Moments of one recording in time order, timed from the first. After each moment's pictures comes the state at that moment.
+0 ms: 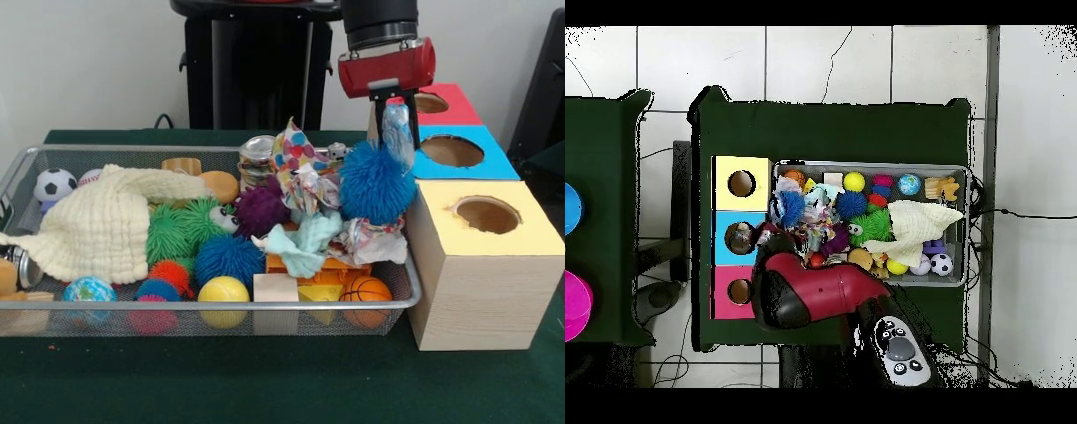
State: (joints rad) arm -0.32 -0.82 0.25 2.06 -0.32 -0.13 2.40
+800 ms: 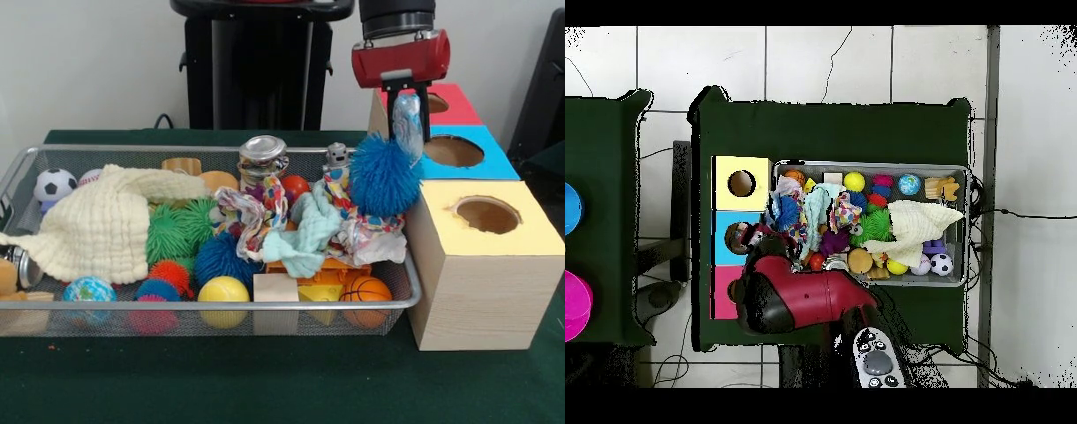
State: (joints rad) arm -0.22 -0.84 0.17 2.06 -0.25 -0.14 2.40
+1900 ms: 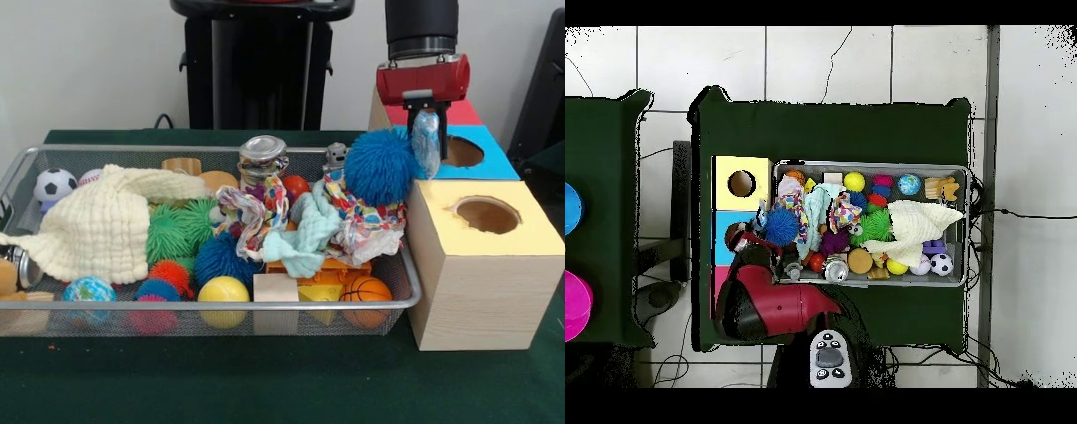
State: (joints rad) arm -0.03 -0.73 0.02 2.06 -0.10 -0.30 2.40
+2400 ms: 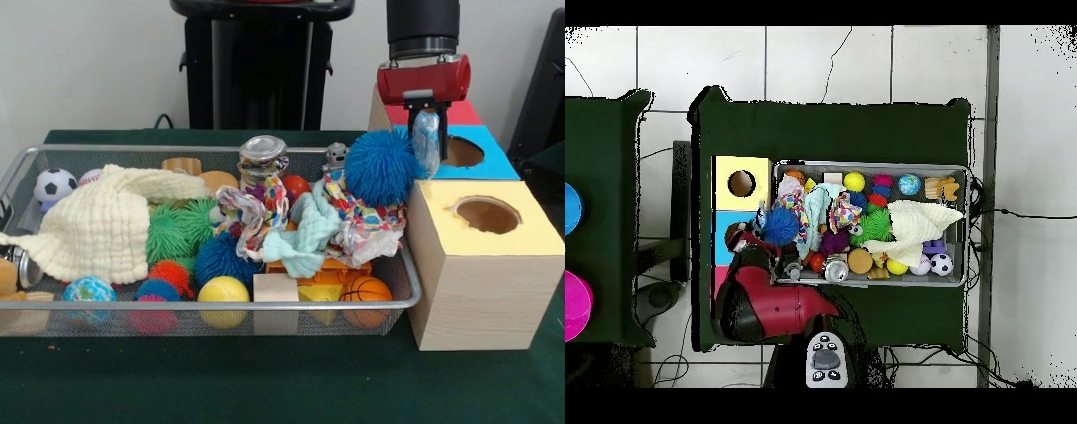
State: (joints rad) arm -0.02 -0.73 0.01 2.07 -0.07 -0.31 2.40
